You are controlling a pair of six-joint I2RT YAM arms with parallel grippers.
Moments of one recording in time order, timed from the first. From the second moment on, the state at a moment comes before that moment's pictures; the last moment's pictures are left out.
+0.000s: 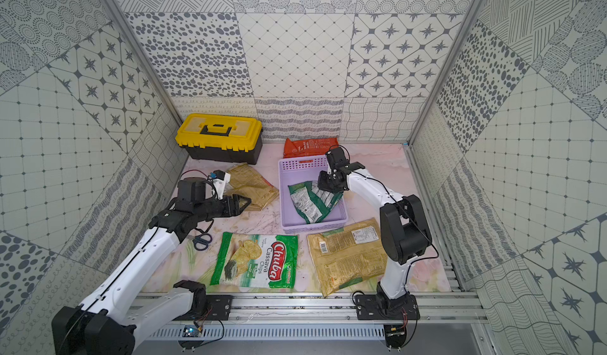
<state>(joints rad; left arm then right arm) -0.13 1.04 0.83 -0.50 0.45 -0.29 0.41 1.81 1.40 -0.65 -0.15 0.53</state>
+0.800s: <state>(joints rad) -0.11 1.04 0.82 -0.50 0.43 -0.29 0.55 2.02 1.67 -0.94 0.07 0.42</state>
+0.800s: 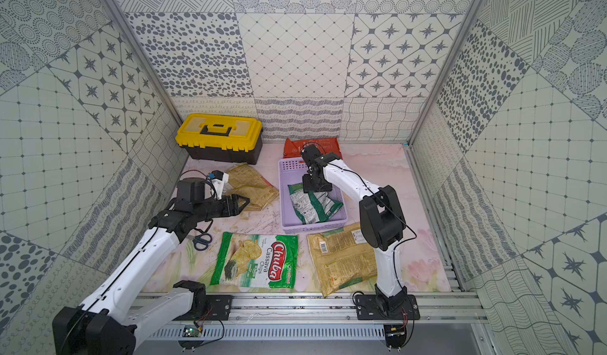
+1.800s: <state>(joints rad) -0.18 1.05 0.84 -0.52 0.42 -0.31 0.45 1.99 1.63 -0.72 -0.07 0.51</state>
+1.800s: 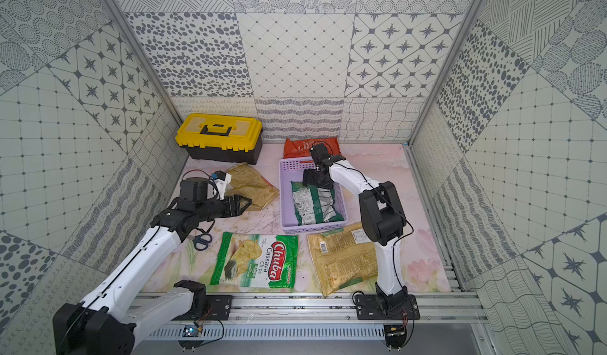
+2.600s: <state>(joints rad) -0.71 1.21 1.23 -0.71 0.31 -0.19 0.19 1.01 0.96 -1.21 -0.01 0.99</state>
